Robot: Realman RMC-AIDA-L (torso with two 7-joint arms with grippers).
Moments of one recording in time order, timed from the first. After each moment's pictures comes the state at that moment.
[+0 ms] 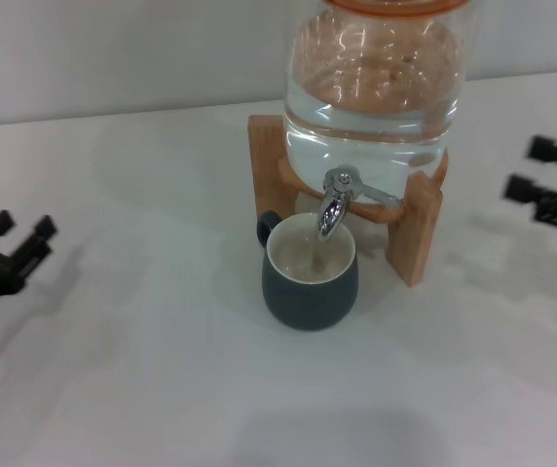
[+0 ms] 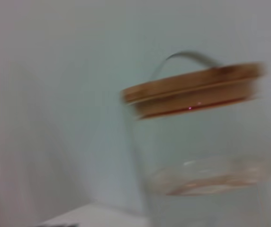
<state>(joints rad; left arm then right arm) -0.53 -2.07 2.84 -0.20 -0.86 1.27 -0.83 0.12 2.01 -0.82 -0.92 1.72 1.61 -1.77</state>
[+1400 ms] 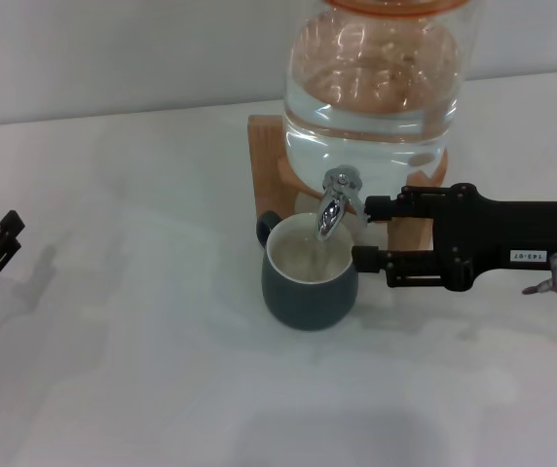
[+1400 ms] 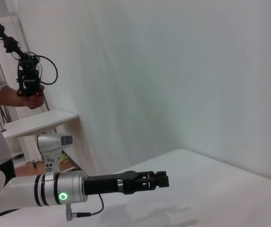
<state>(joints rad) -0.51 -2.07 2.84 -0.22 -0.93 1.28 -0.83 0.17 2.01 -1.25 -1.16 1.67 1.46 -1.53</state>
